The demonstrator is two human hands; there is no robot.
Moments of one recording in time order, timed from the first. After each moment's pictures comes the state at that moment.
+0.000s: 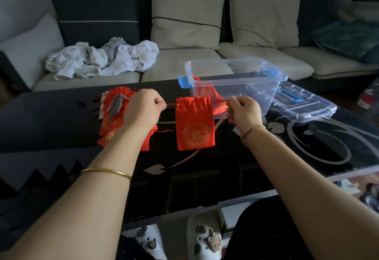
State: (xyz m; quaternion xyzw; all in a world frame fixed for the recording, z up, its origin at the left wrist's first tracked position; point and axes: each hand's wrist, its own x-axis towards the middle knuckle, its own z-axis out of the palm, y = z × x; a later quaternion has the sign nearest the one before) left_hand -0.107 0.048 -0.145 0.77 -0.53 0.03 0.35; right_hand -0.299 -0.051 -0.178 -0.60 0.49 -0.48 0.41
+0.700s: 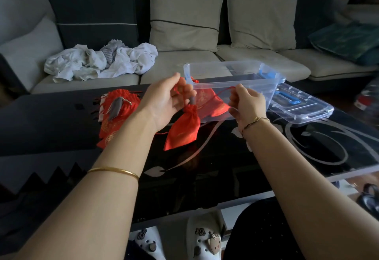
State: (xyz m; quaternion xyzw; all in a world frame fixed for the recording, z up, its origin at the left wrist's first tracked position) left_hand -0.143 0.040 -0.114 0.47 -0.33 -0.49 0.66; right_hand -0.296 -0.038 -0.144 -0.45 0.44 -0.56 0.53
